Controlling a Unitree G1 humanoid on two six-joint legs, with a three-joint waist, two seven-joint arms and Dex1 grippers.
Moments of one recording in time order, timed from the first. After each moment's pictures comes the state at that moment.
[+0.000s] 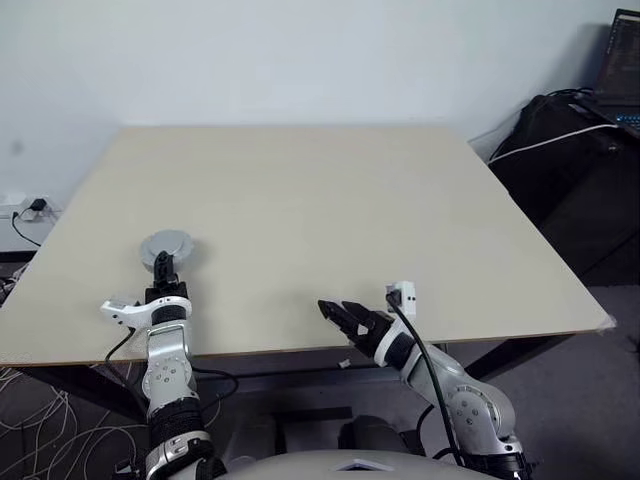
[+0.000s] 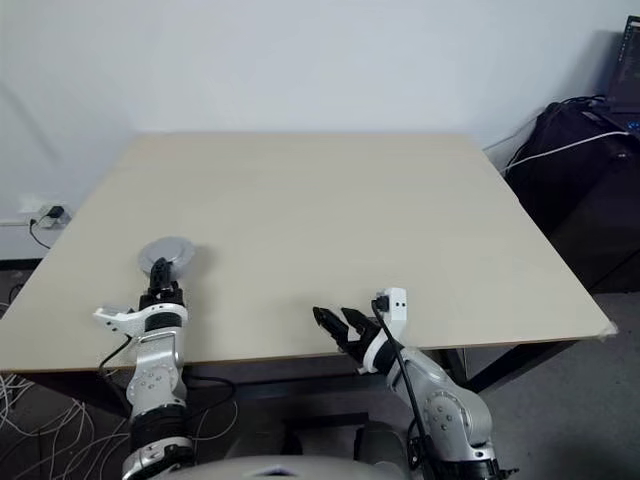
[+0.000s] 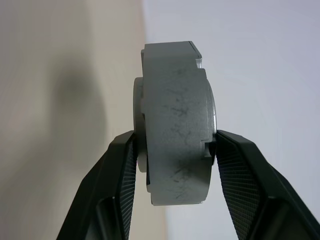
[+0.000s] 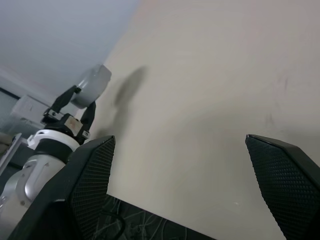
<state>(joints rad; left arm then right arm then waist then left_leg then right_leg) -0.16 -0.09 0.56 0.26 -1.26 0.05 -0.13 0.16 -0.13 0.06 -0.31 0.79 0.73 0.30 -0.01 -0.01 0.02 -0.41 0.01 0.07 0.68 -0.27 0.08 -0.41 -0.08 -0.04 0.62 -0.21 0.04</state>
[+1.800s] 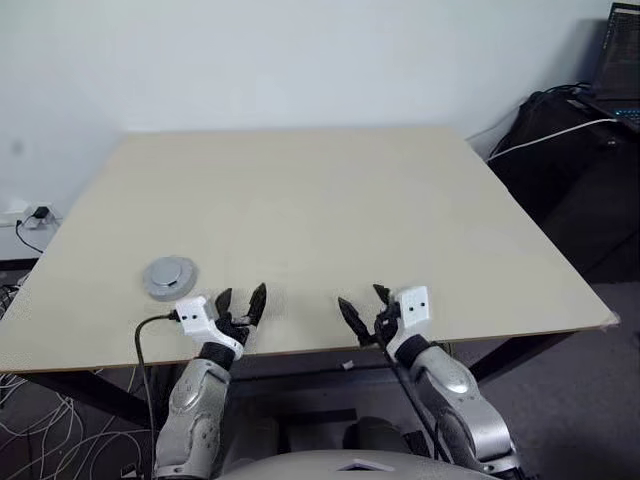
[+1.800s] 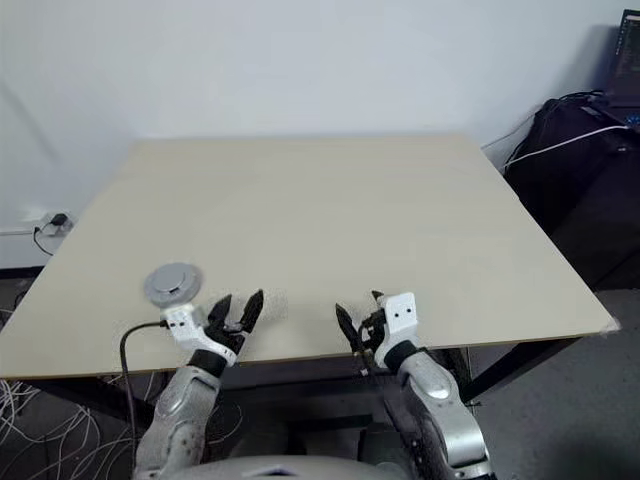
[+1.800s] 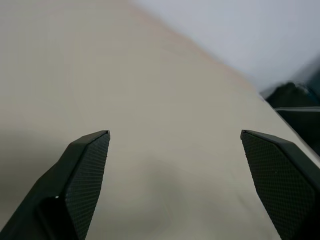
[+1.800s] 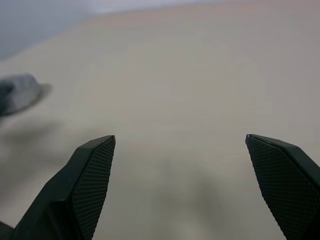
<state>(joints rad) 0.25 0.05 -0.03 -0.04 -0.34 -0.12 -0.28 0.25 -0.19 0.19 -0.25 0.21 0.17 0.28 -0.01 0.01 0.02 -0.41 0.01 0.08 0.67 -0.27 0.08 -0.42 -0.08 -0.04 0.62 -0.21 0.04</state>
